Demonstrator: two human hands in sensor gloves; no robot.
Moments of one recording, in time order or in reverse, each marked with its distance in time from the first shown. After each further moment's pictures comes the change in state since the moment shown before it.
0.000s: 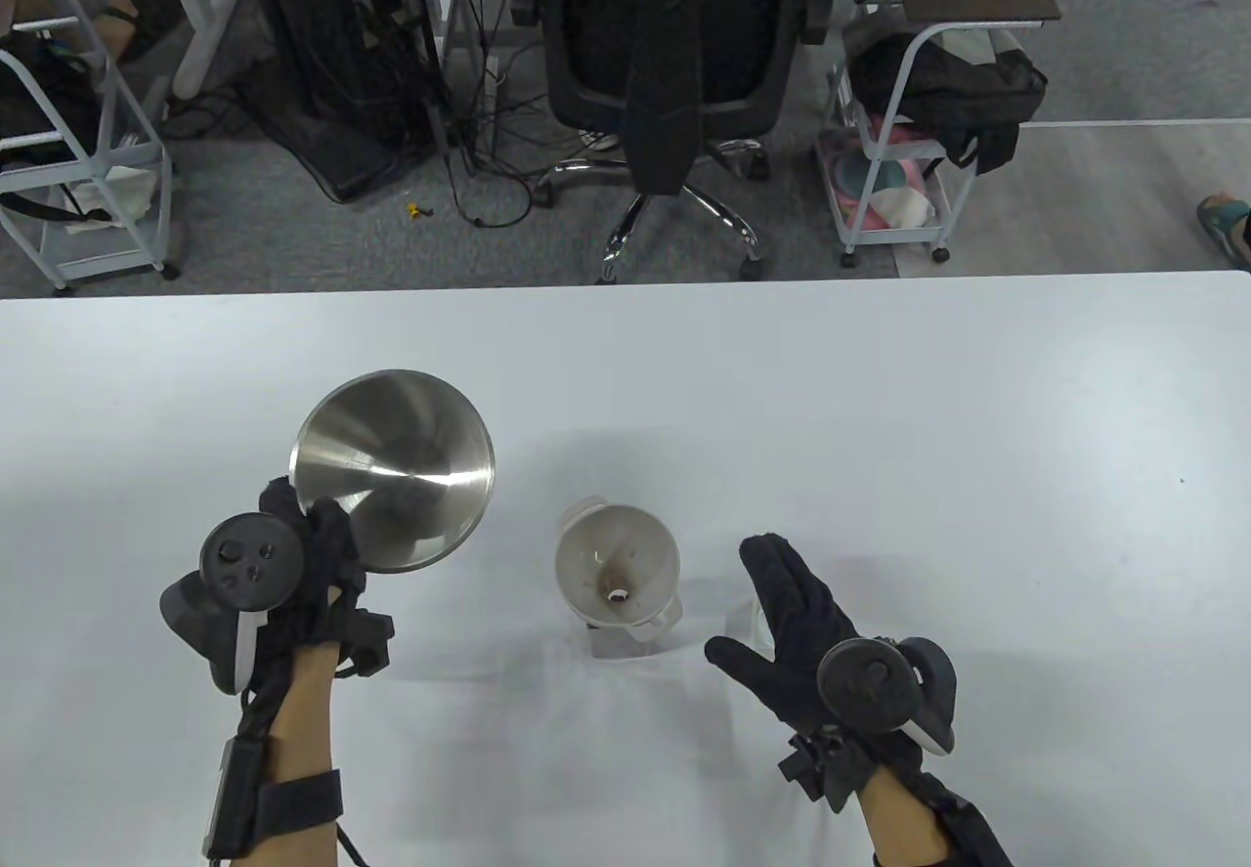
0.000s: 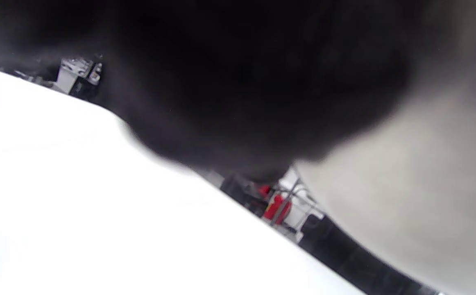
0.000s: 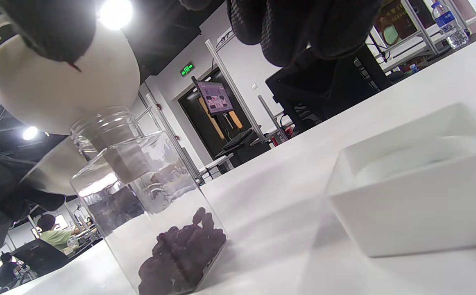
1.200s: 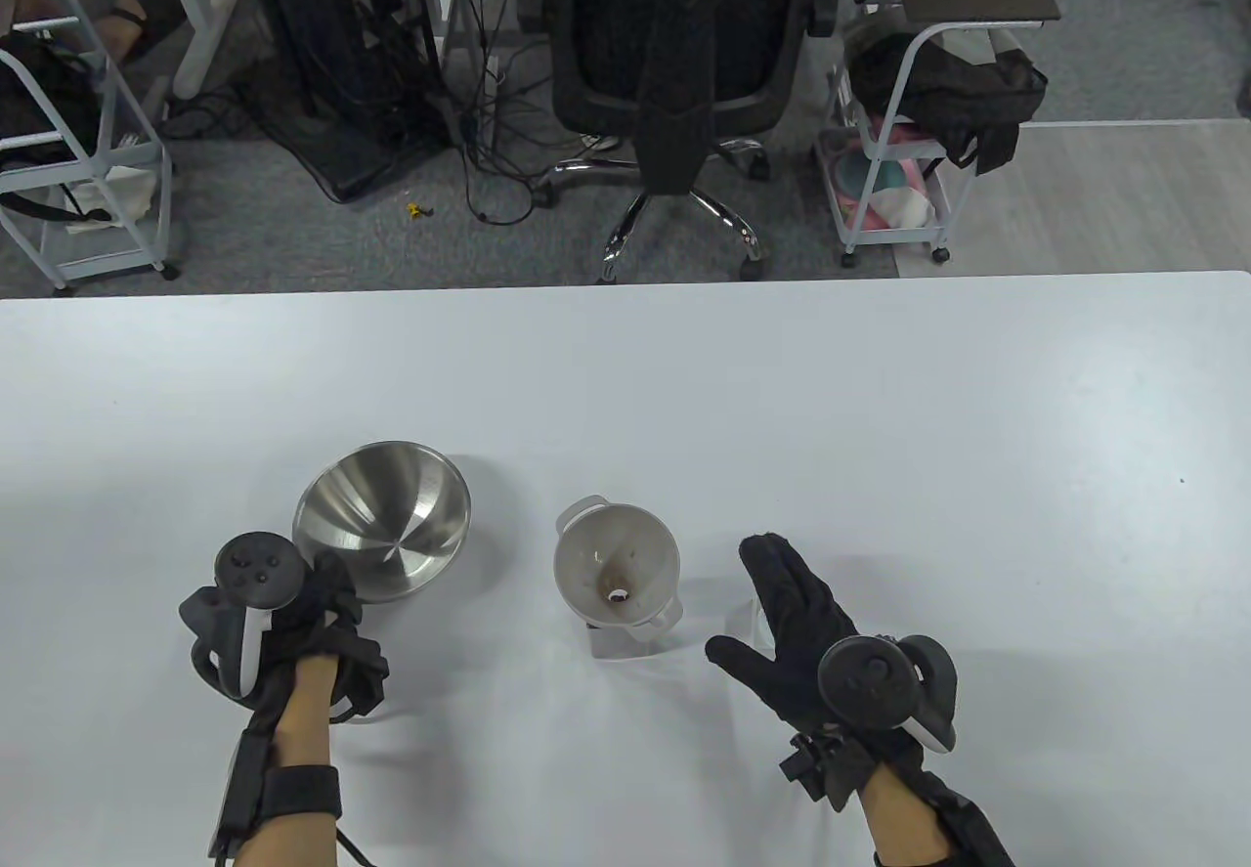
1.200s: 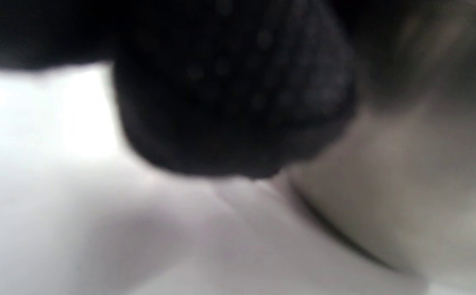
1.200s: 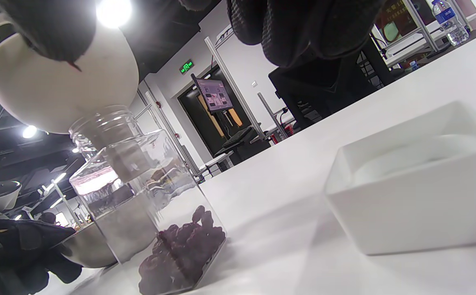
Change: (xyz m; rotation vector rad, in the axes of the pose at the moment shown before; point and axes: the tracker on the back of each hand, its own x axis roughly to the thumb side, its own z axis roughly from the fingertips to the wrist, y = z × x) left_hand -0.063 -0.061 -0.004 -0.236 0.206 -0.077; right_hand -0.001 0.000 -0.001 0.011 0.000 -0.001
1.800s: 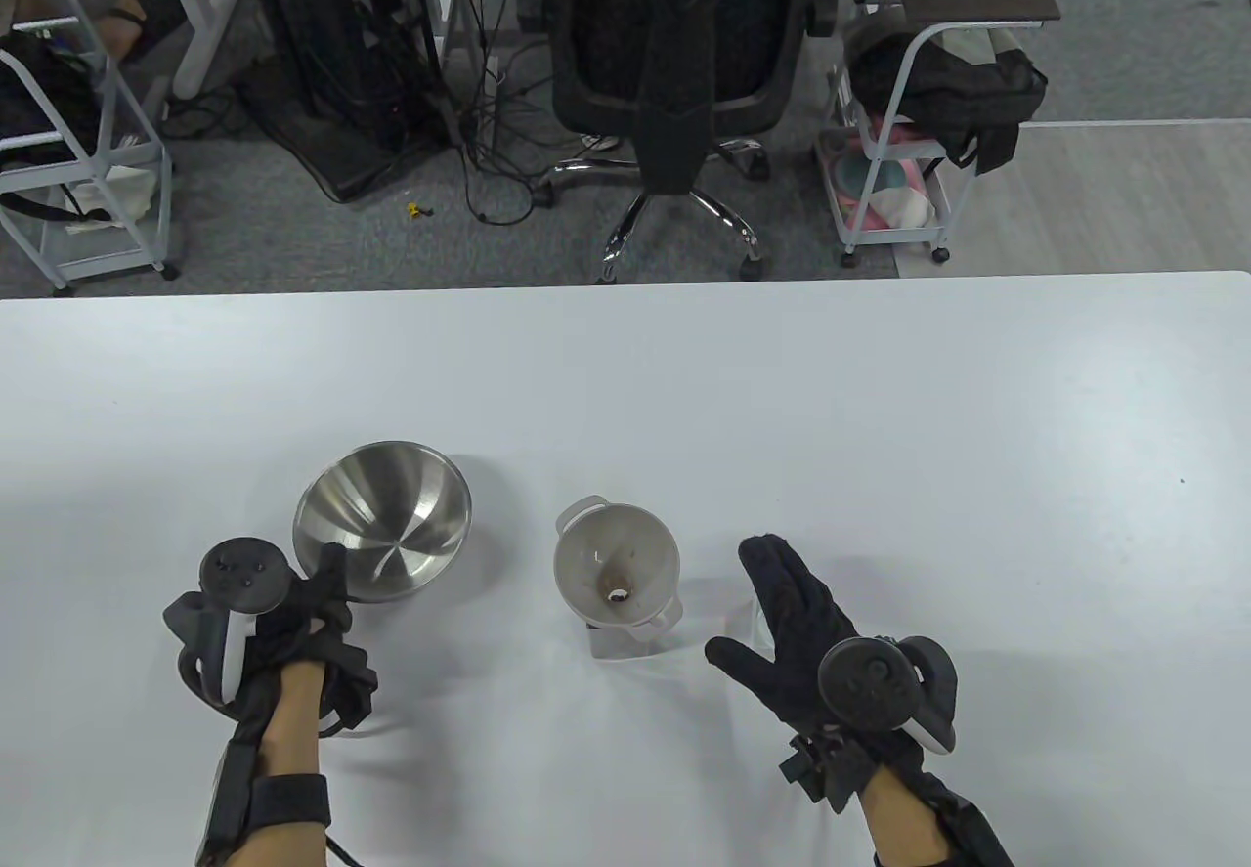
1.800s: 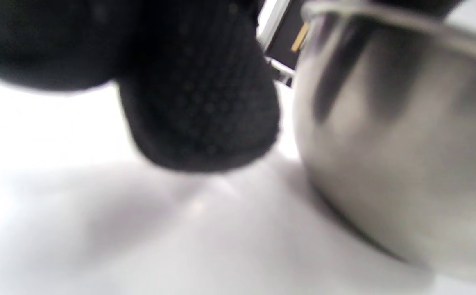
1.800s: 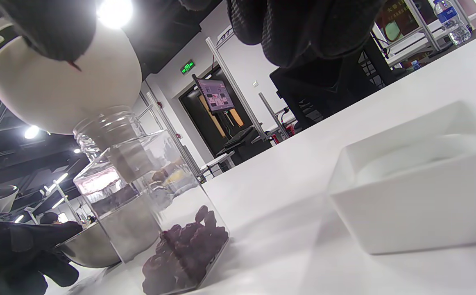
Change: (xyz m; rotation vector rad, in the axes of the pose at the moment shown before) left_hand -0.010 0.012 0.002 -0.054 0.013 0.000; right_hand 0.000 0.000 0.001 -0.002 -0.004 -0.006
